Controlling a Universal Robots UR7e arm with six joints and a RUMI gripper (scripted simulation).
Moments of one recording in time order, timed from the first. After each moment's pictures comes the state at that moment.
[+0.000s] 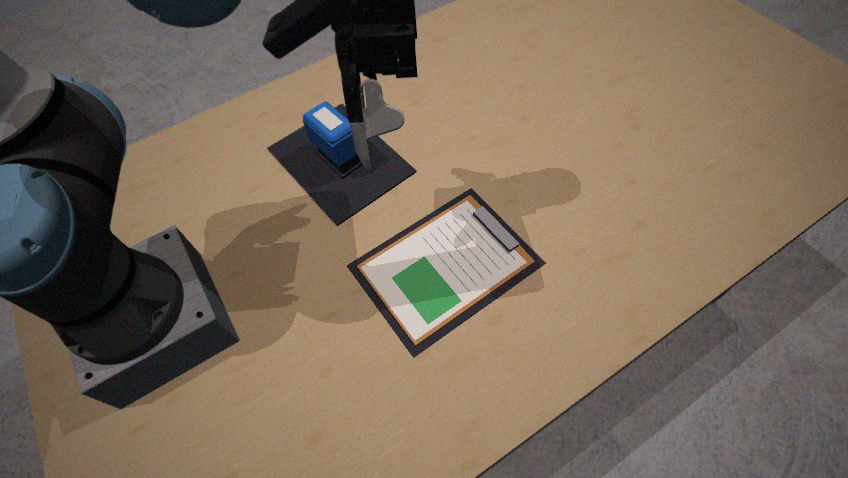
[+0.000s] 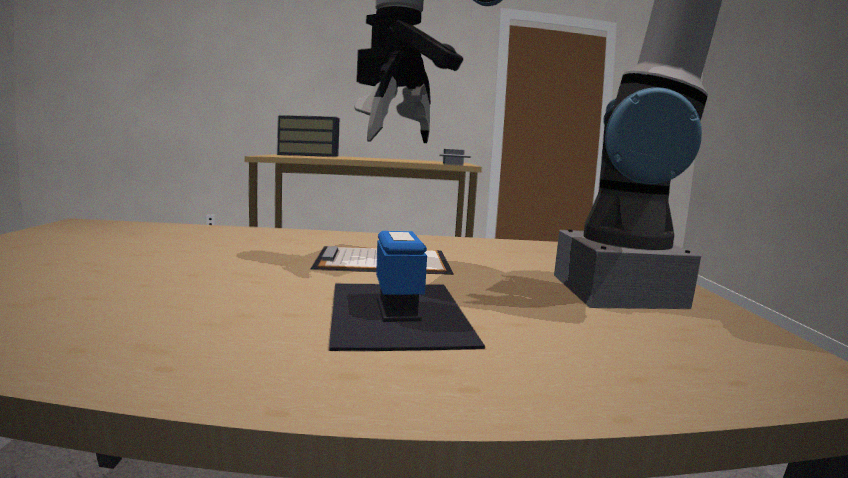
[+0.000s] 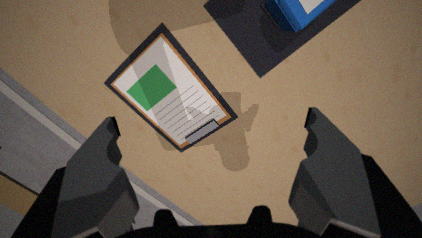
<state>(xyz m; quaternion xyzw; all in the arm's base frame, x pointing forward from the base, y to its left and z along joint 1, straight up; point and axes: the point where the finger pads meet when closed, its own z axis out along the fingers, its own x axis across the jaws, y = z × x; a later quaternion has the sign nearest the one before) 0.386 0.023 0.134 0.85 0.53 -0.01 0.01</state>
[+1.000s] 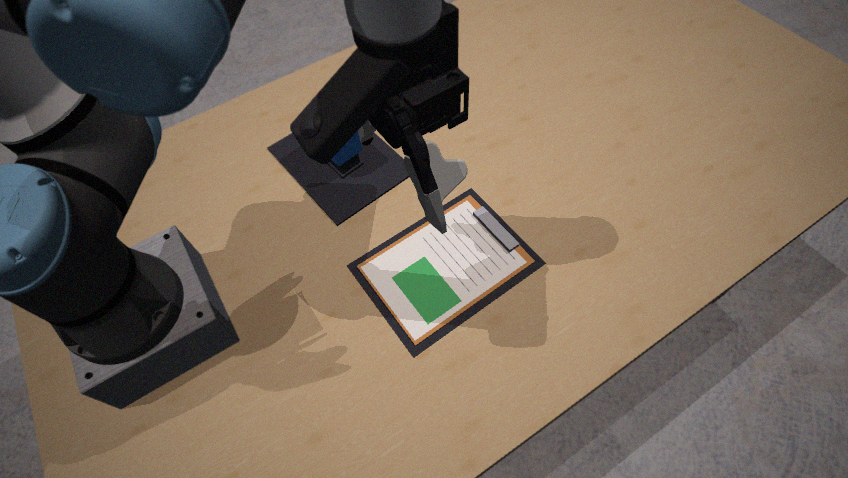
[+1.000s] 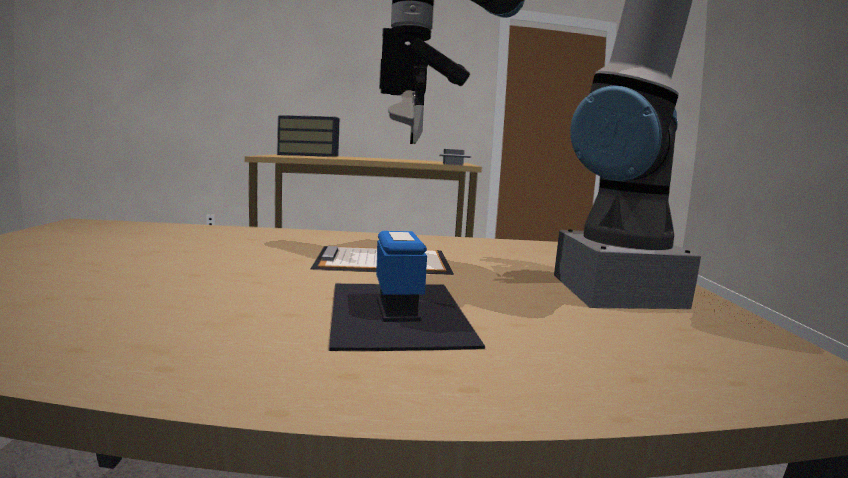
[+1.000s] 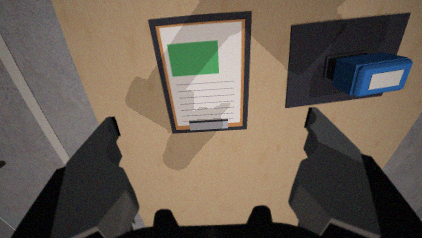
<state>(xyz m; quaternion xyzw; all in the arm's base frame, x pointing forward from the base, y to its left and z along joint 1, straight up) 0.377 -0.091 0.135 0.66 0.75 0.00 0.00</state>
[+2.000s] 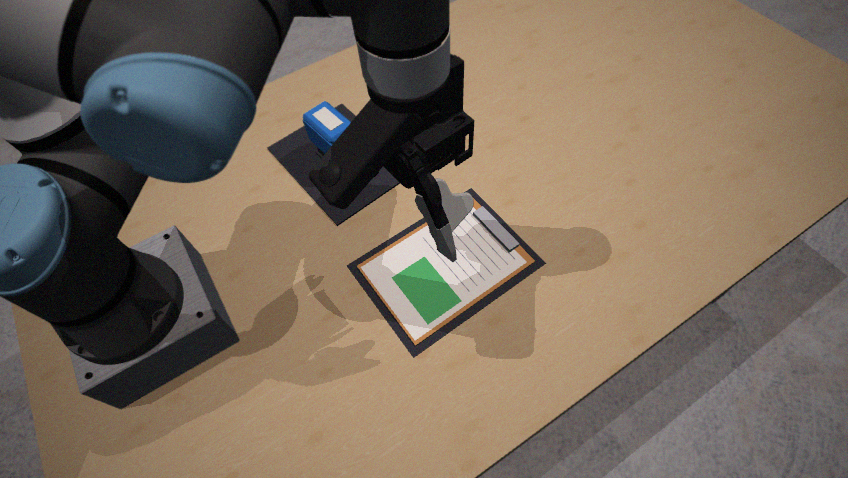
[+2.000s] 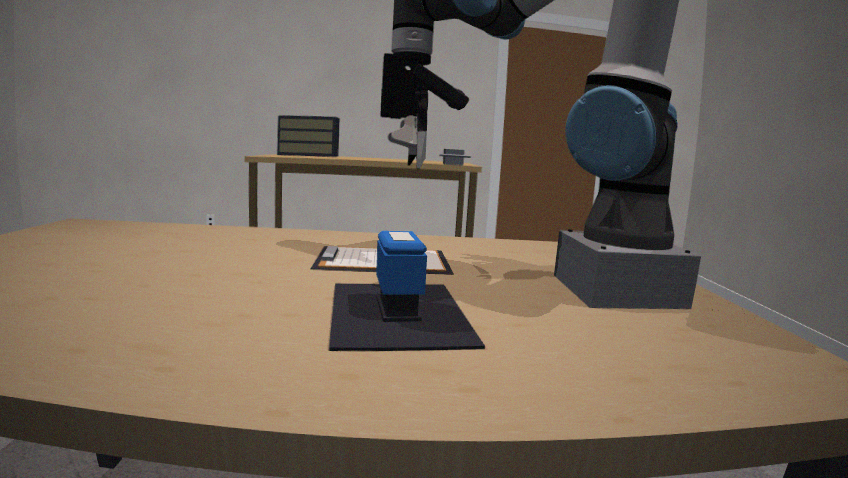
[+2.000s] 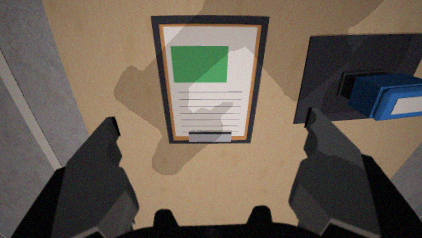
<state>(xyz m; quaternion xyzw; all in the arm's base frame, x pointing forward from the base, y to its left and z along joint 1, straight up) 0.375 -0.107 0.092 0.63 0.78 0.00 0.00</state>
